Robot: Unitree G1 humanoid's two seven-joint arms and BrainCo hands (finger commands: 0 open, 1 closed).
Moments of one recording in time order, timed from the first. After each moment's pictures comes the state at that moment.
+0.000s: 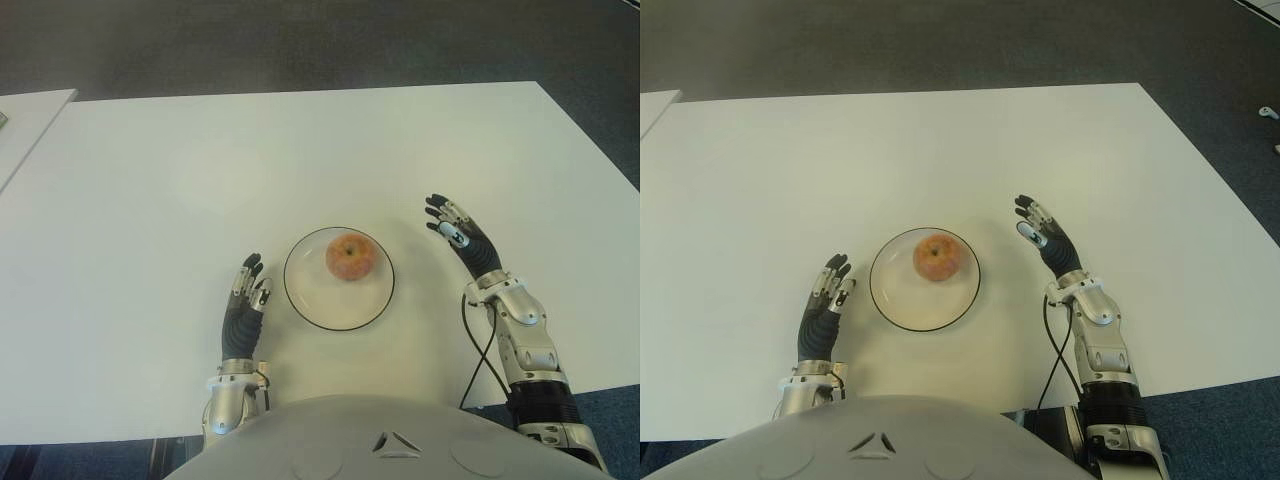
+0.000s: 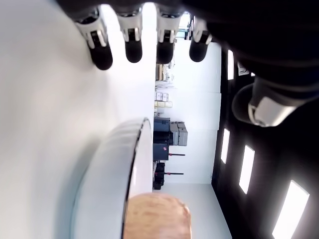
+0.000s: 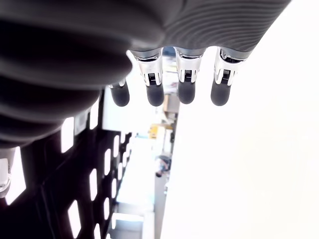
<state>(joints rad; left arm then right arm) 0.68 -0.07 -0.14 -0.13 0.03 -0.35 0.03 0.11 -0.30 -0.06 0.10 0.19 -0.11 0.32</state>
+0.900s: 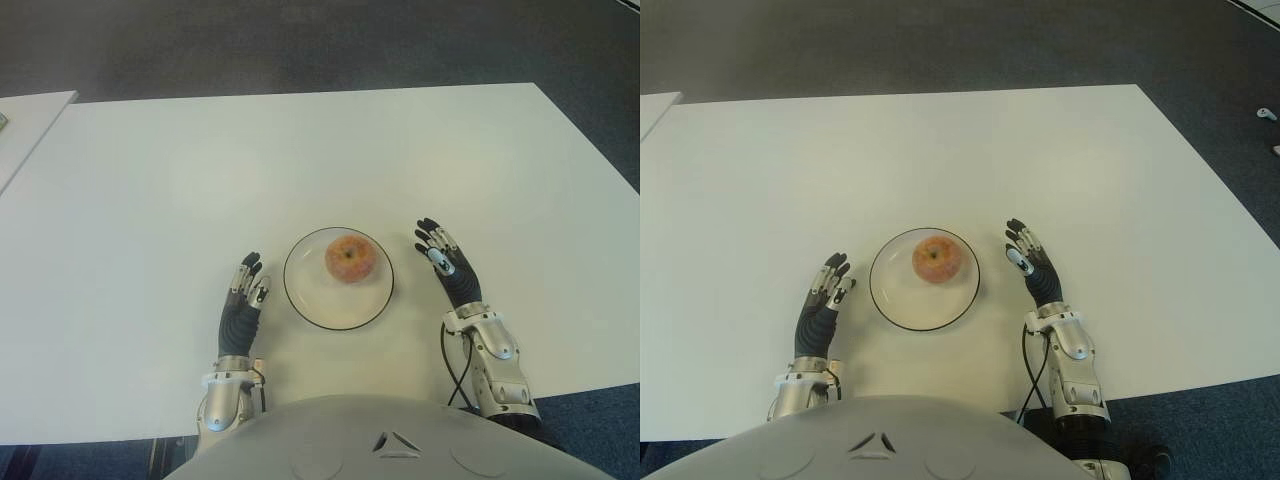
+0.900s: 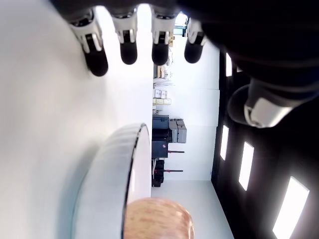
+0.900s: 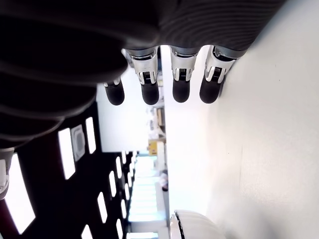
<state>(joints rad) 0.66 -0.05 -0.12 -0.13 0.02 -0.34 0.02 0.25 -0.15 -0.02 0.12 0.17 -0.24 0.28</state>
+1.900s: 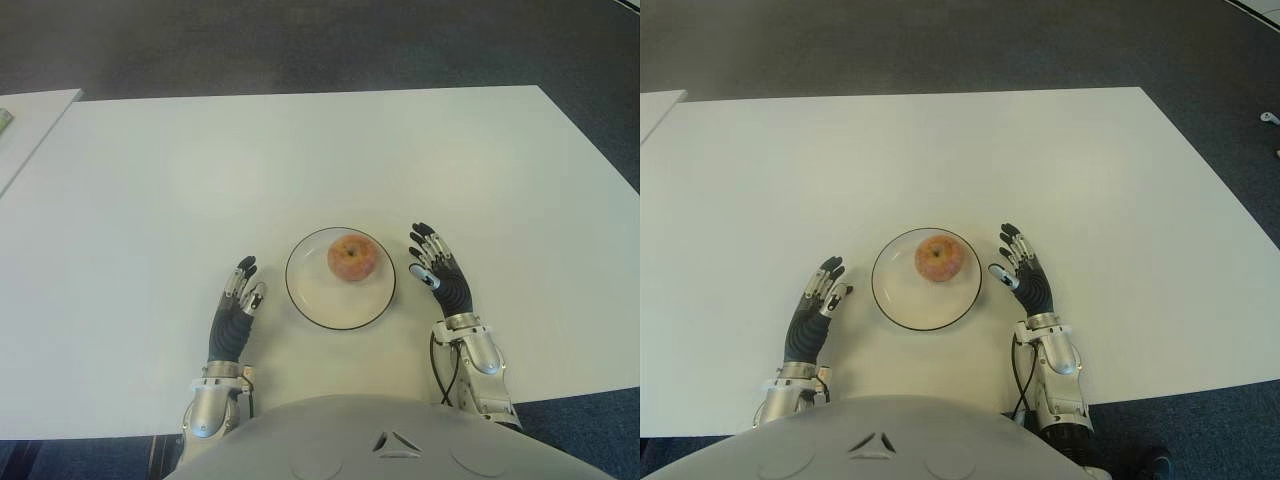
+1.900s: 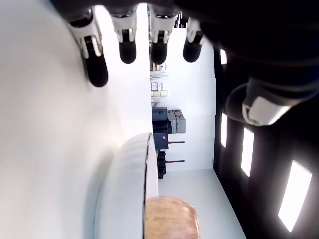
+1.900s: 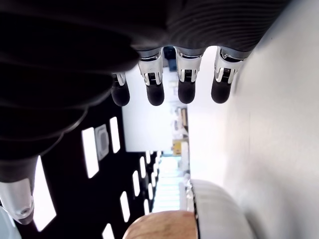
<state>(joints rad) 0.67 0.03 -0.09 -0.11 0.02 -0.40 -0.03 0.31 -0.07 0.00 0.19 0.16 -0.47 0.29</state>
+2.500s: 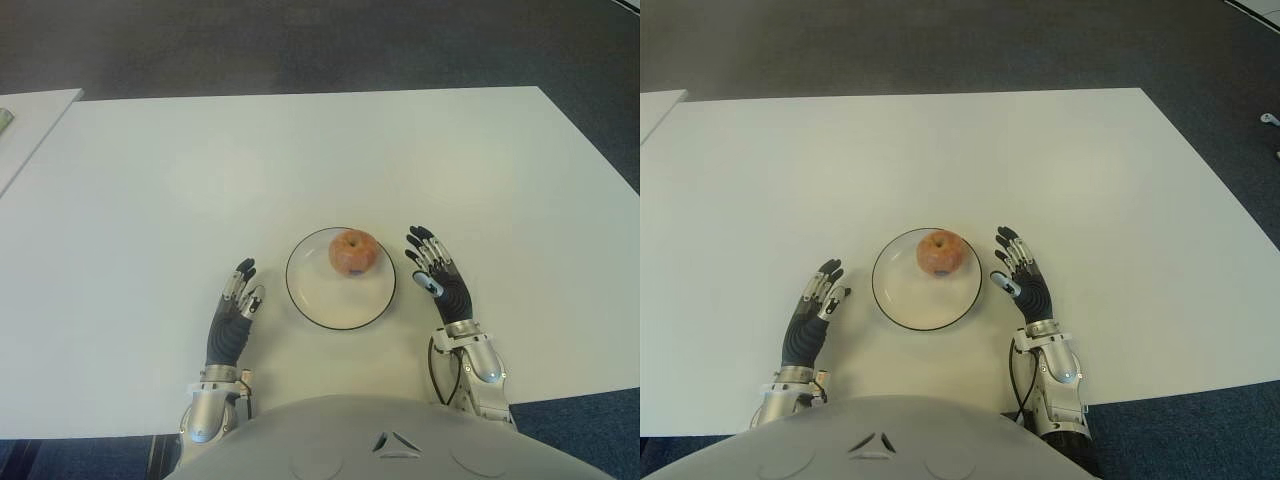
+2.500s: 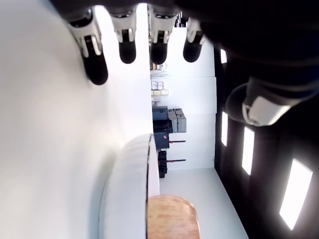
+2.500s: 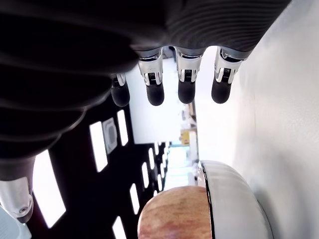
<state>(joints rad) 0.69 0.05 -0.08 -0.11 0.02 -0.42 -0.03 0.33 -0.07 -0.01 0.19 0.19 -0.49 0.34</state>
